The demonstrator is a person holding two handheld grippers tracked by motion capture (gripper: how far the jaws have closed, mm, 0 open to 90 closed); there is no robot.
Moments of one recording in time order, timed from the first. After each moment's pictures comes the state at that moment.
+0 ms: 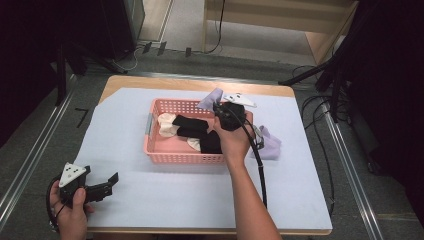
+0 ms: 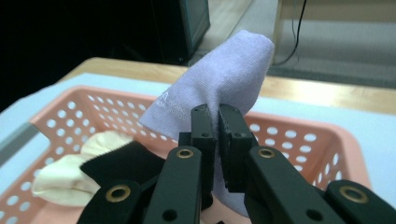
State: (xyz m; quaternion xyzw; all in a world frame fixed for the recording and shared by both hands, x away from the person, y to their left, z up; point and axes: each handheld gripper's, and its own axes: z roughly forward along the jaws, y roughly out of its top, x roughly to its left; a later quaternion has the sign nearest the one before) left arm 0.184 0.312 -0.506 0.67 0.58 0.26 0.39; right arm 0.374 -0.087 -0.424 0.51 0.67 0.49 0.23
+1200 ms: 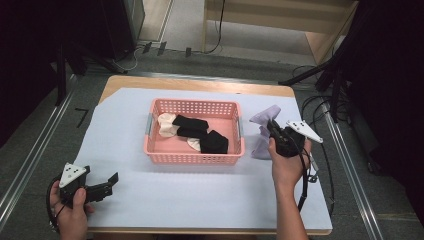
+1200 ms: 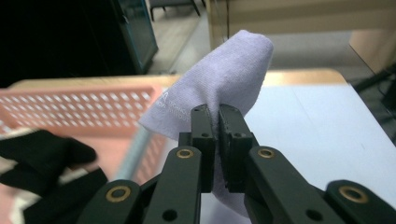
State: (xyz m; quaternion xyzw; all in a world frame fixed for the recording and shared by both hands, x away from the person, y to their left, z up) left arm 0.184 0.312 -0.506 0.67 0.58 0.26 0.39; right arm 0.309 -0.229 -0.441 0.57 0.60 0.48 0.29
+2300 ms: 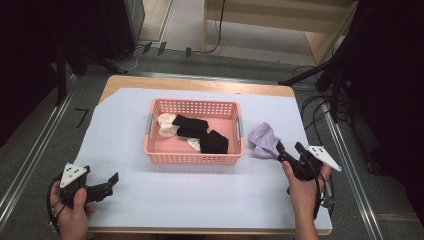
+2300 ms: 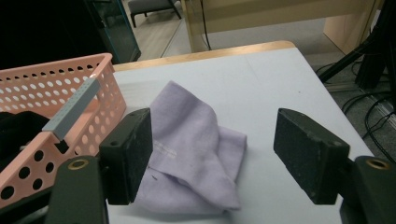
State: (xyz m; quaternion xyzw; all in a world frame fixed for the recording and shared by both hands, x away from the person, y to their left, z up) left arm 0.184 0.310 -0.506 0.66 0.58 0.27 0.39; right arm 0.264 -0.277 -0.481 0.60 0.56 0.48 0.30
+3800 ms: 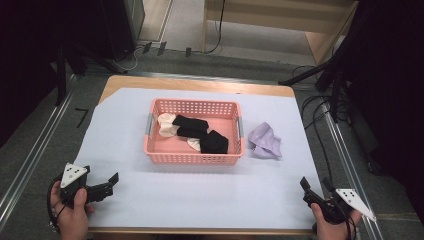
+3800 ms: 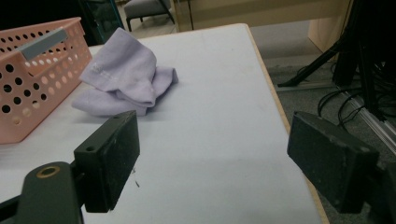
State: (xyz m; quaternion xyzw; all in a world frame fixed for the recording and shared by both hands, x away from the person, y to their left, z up) left arm 0.183 0.310 -0.506 0.67 0.58 0.27 0.39; right arm 0.175 -0.351 -0.529 0.59 0.55 0.49 0.32
